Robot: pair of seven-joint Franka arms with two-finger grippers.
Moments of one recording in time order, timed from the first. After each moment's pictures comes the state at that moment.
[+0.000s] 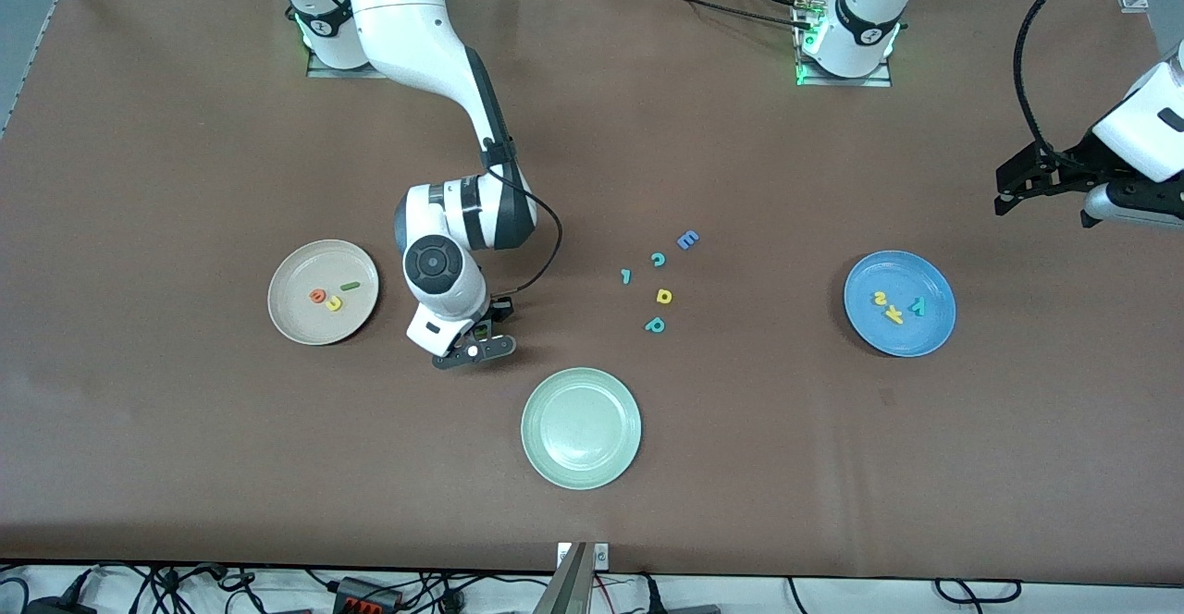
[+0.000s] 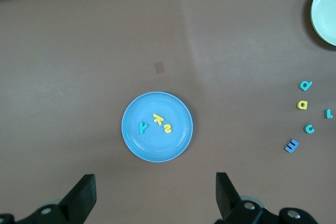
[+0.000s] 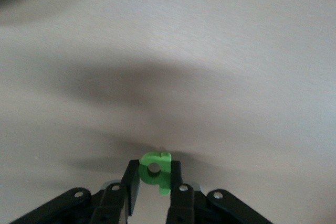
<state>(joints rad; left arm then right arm) -0.02 0.02 -0.01 -1.62 0.01 1.71 0.12 1.02 0.95 -0.72 -1.47 0.62 2.09 -0.09</state>
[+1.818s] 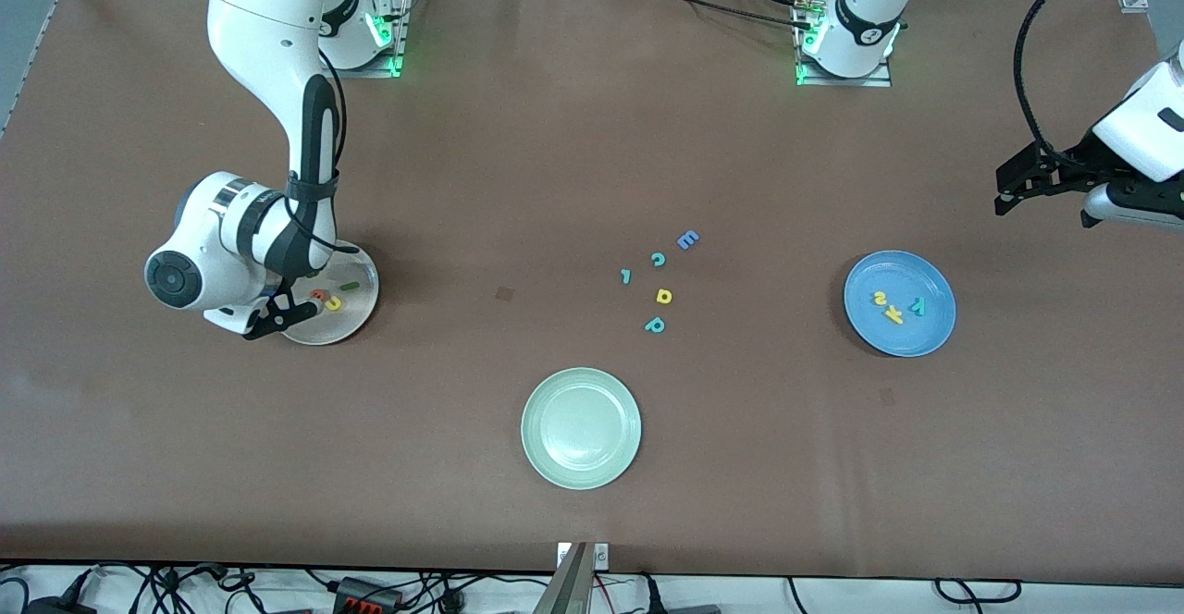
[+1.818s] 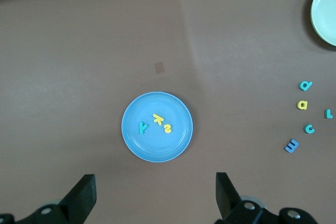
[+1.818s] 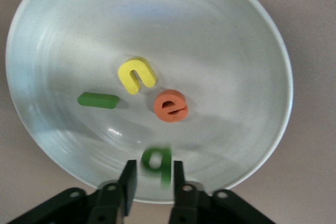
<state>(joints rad) -0.02 0.02 -0.01 -1.62 0.01 1.71 0.12 0.90 0.81 -0.96 -1.86 0.62 1.89 -0.75</state>
